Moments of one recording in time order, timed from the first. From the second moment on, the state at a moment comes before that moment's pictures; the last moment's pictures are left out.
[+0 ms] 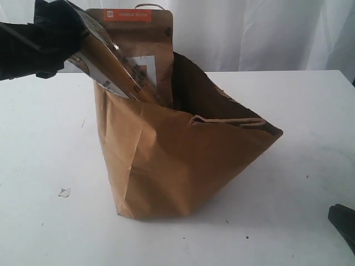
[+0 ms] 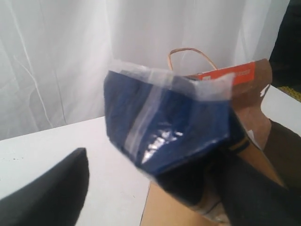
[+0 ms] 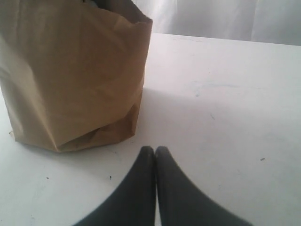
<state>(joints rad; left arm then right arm) -0.48 1.01 -0.76 -1.67 0.02 1.61 0.45 0.15 -0.01 -0.05 0.18 0.06</state>
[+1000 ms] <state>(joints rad) -0.48 0.98 -0.75 -1.70 0.07 1.57 0.45 0.15 -0.01 -0.05 0.18 0.06</state>
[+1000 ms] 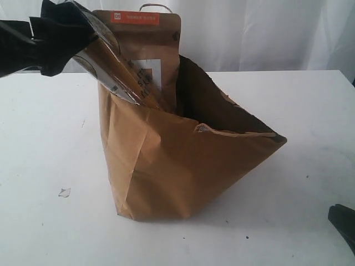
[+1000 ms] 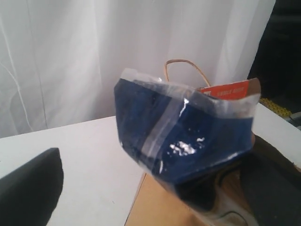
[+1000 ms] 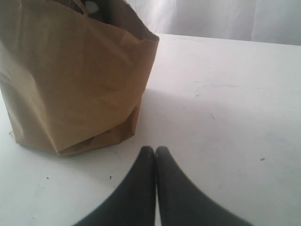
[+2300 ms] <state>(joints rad) -0.48 0.48 -0.60 -1.72 0.12 1.68 0.45 0.15 -0.01 -0.05 0.18 0.06</state>
